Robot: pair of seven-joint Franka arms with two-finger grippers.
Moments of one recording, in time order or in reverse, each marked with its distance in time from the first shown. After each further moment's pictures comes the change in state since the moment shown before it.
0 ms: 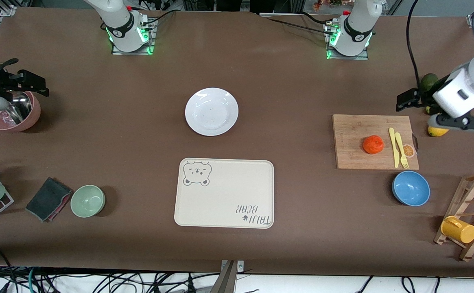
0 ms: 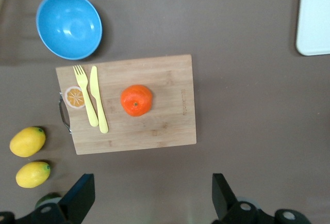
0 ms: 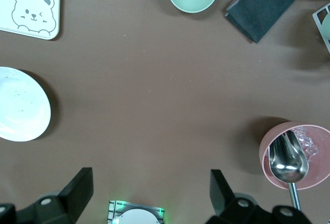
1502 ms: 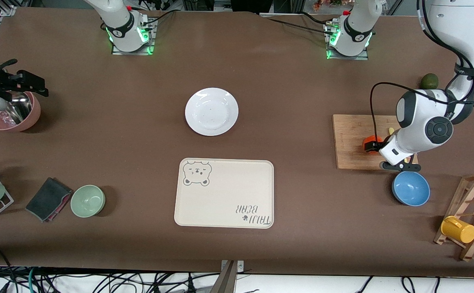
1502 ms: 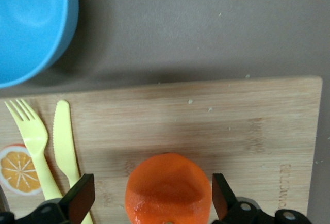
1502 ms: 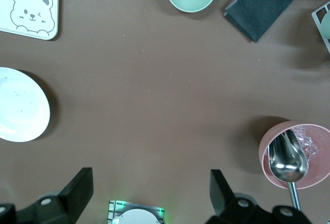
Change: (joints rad) left arm 0.077 0.281 0.010 -0.424 0.100 0.745 0.000; right arm -0.003 0.001 -0.002 0.000 0.000 0.000 0.000
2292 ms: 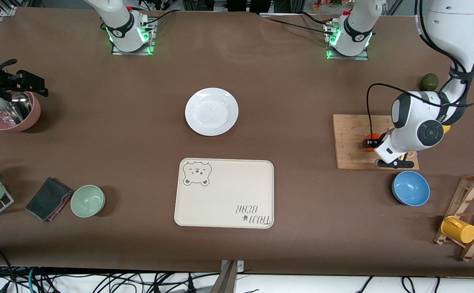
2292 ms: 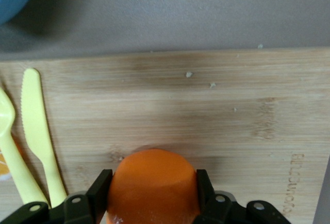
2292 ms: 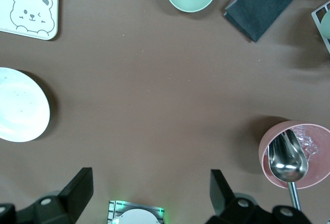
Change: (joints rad) left arm -0.001 0.024 -0.013 -0.013 0.002 -0.041 -0.044; right arm -0.001 0.000 0.000 0.000 0.000 0.000 0.000
